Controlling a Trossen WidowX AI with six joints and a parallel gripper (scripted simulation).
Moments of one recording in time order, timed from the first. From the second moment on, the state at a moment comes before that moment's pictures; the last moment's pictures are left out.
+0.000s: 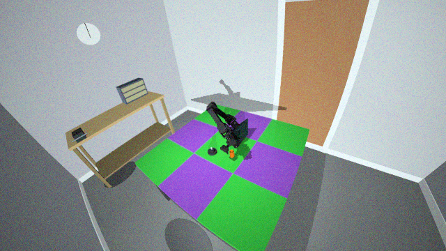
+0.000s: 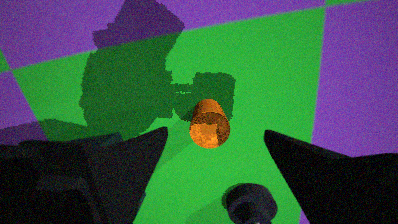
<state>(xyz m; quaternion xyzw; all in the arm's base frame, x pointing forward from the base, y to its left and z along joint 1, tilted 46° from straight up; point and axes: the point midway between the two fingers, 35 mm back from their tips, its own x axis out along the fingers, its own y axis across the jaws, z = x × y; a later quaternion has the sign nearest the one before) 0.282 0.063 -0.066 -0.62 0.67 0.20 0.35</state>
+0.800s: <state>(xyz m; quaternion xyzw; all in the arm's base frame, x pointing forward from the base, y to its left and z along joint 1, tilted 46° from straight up) 0.283 0.035 -0.094 -0.62 0.68 0.19 0.35</state>
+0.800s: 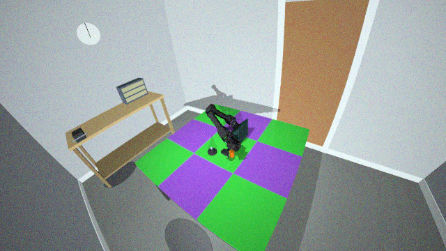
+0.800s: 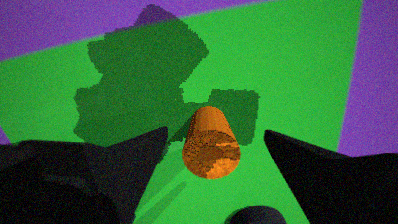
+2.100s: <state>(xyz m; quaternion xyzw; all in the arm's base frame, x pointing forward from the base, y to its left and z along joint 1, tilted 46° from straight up) 0.280 0.051 -0.083 -0.62 0.68 0.20 0.33</state>
